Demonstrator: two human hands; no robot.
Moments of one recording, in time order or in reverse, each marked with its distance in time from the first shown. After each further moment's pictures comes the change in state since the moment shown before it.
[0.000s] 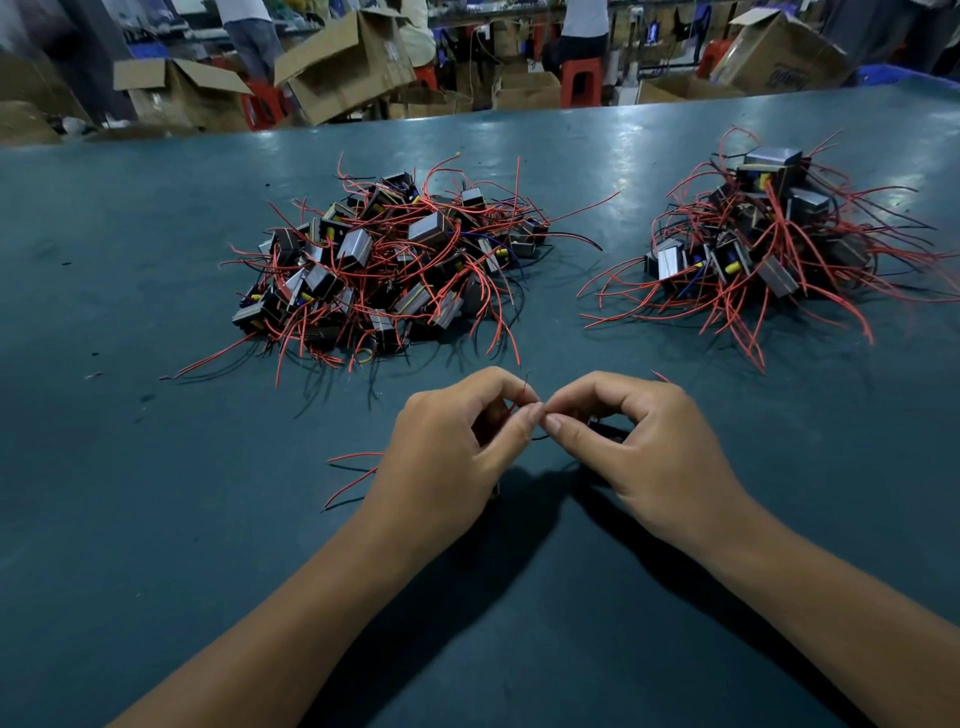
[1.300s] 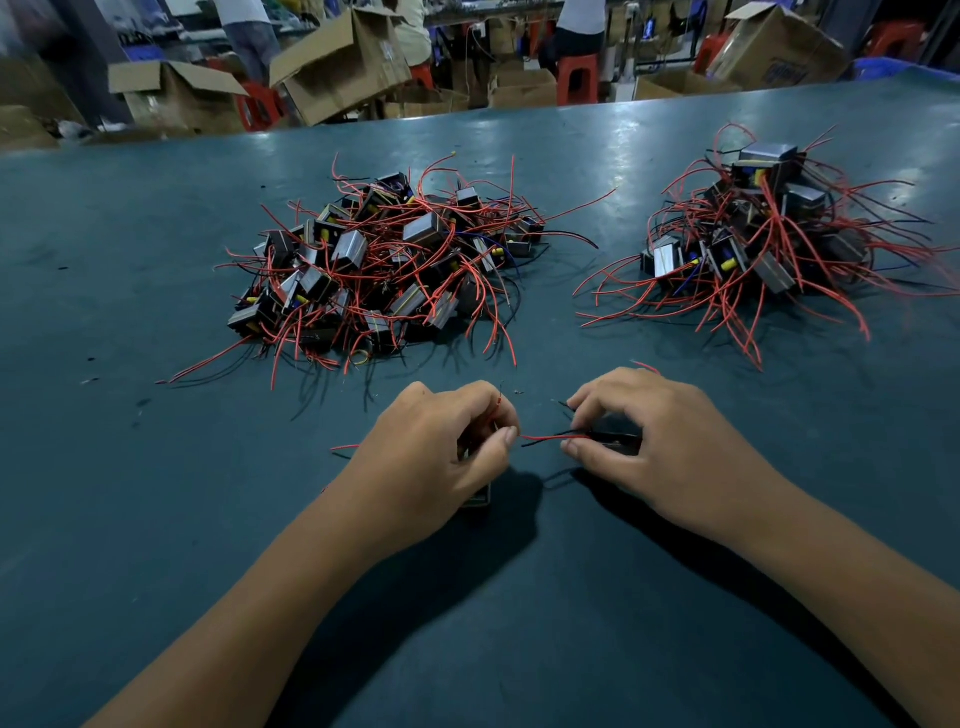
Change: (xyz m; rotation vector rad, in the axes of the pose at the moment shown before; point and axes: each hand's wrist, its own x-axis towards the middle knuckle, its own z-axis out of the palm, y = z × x) left_hand 0.003 -0.006 -0.021 0.226 -0.218 0.026; right_hand 0.006 0.005 -0.026 -0.472 -0.179 -0.052
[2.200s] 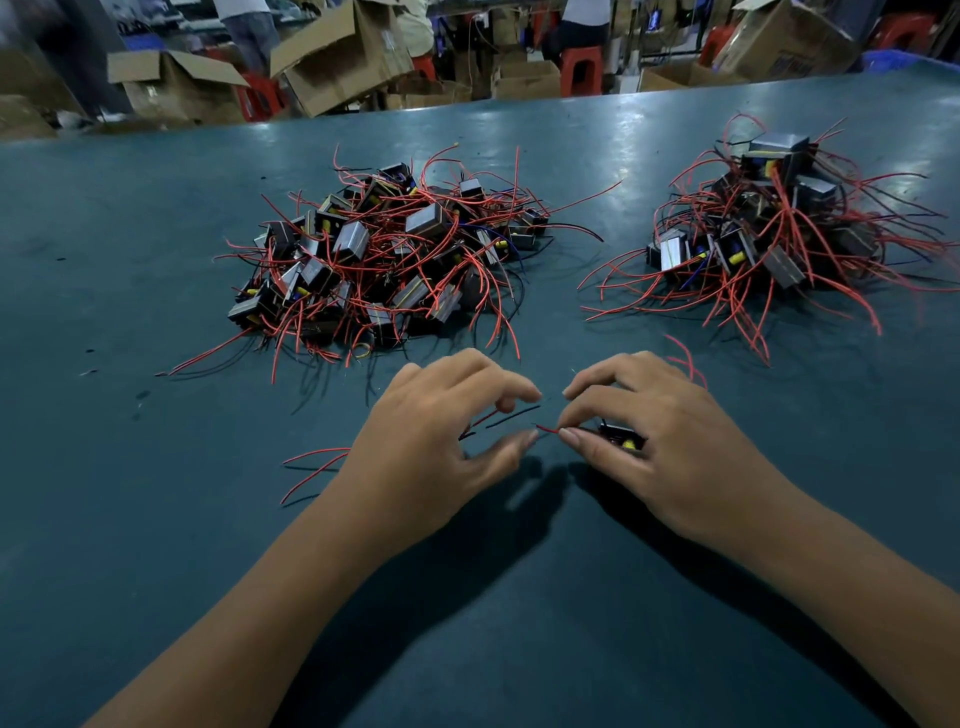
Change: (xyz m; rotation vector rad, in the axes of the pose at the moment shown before) left_hand 0.002 0.004 0.000 0.138 0.130 0.169; right_hand -0.005 -0.006 0.003 -0.068 0.047 -0.115
